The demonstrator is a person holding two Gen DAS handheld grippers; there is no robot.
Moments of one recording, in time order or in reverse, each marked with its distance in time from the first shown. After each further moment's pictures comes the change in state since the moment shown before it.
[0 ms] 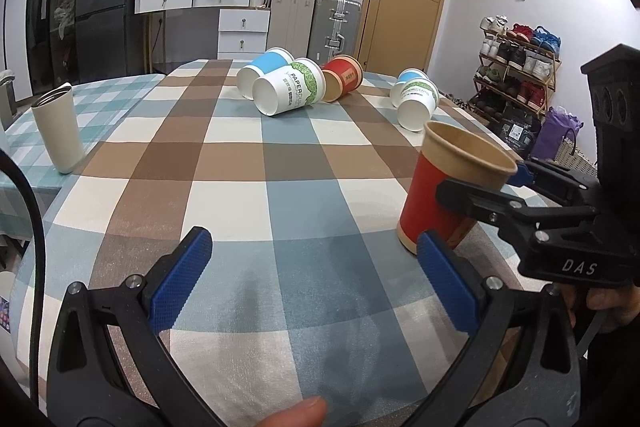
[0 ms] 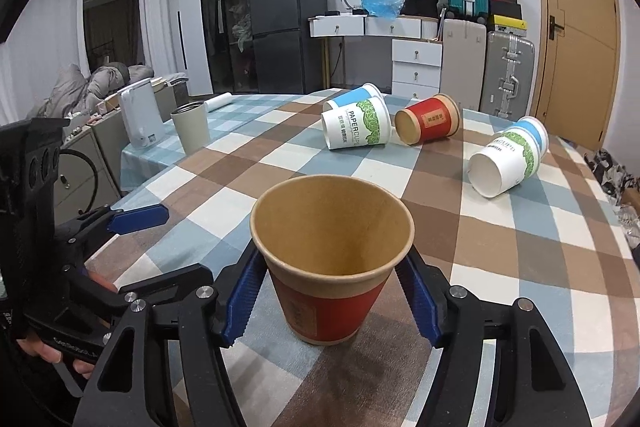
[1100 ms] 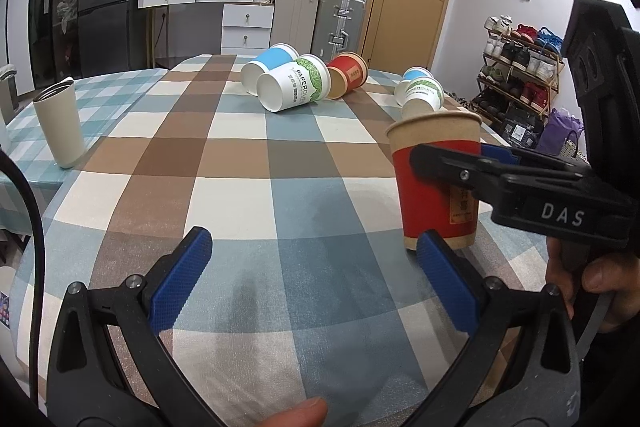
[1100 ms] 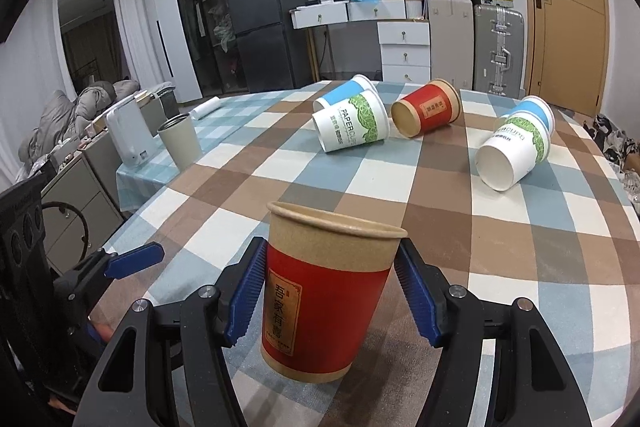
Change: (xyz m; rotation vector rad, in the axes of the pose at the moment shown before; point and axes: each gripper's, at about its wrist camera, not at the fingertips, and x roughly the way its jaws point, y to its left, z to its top) left arm 0.001 0.002 0.001 -0.013 0.020 0.000; right arm 0.021 -0.002 0.023 0.098 0.045 -0.006
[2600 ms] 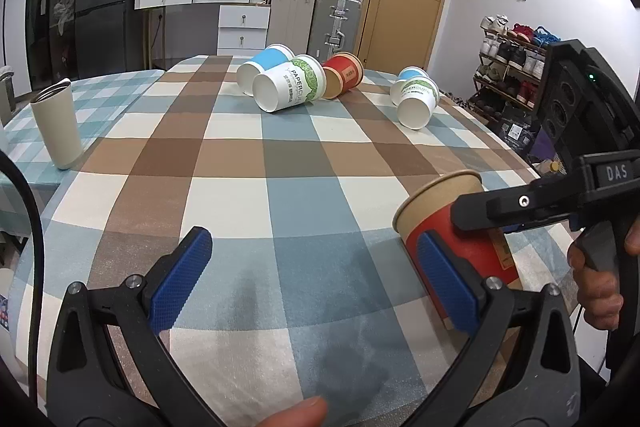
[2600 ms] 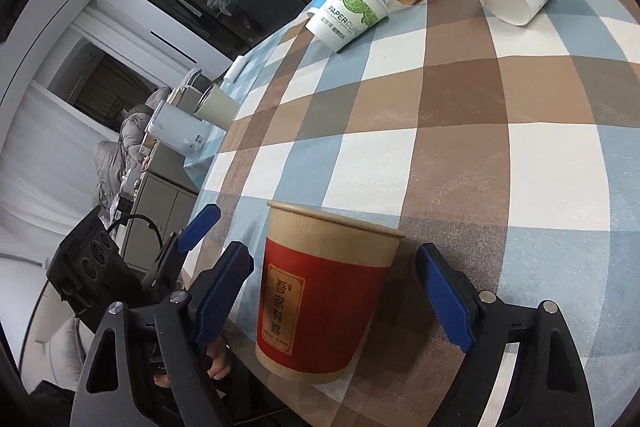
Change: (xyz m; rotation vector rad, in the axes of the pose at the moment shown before) left arm 0.001 -0.002 0.000 0.002 0.000 -0.015; right arm 0.014 -0.048 -0.022 0.389 0.368 0.340
